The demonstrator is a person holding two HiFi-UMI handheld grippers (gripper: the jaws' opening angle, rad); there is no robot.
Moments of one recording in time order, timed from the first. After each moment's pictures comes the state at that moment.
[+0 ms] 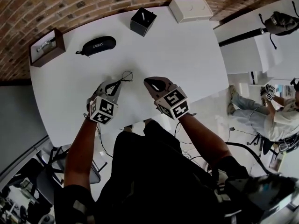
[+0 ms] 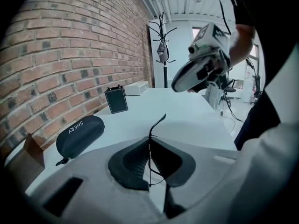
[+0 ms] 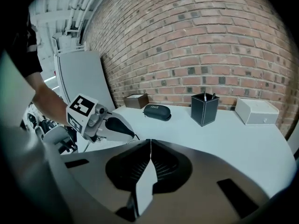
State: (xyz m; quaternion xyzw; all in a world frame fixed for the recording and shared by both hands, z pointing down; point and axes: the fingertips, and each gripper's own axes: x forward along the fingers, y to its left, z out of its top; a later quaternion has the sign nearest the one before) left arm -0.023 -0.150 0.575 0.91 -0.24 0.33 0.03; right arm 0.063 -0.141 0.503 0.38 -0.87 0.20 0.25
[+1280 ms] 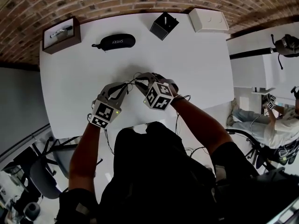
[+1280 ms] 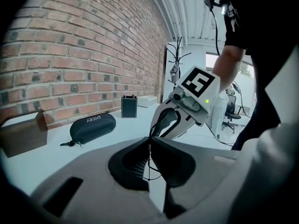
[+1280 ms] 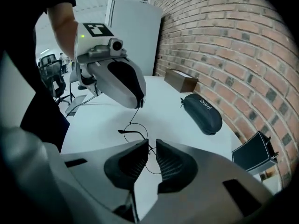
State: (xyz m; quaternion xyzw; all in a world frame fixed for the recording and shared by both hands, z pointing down) left arm -0.065 -0.143 0.538 0.93 -0.29 0.20 0.09; right arm -0.041 -0.152 0.581 0.13 -0.88 -0.03 0.45
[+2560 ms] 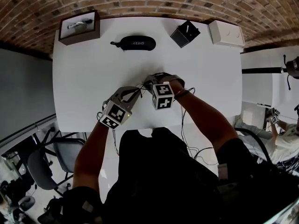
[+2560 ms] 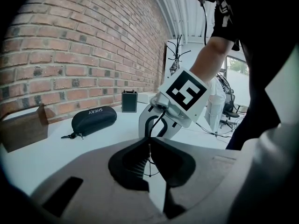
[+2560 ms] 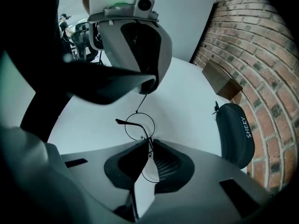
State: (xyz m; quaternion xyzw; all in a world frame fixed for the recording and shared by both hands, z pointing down) left arm -0.079 -0.134 0.557 0.93 -0.28 0.21 0.10; right arm -0.067 -0.148 0.632 -0.06 -0.82 -0.16 0.55
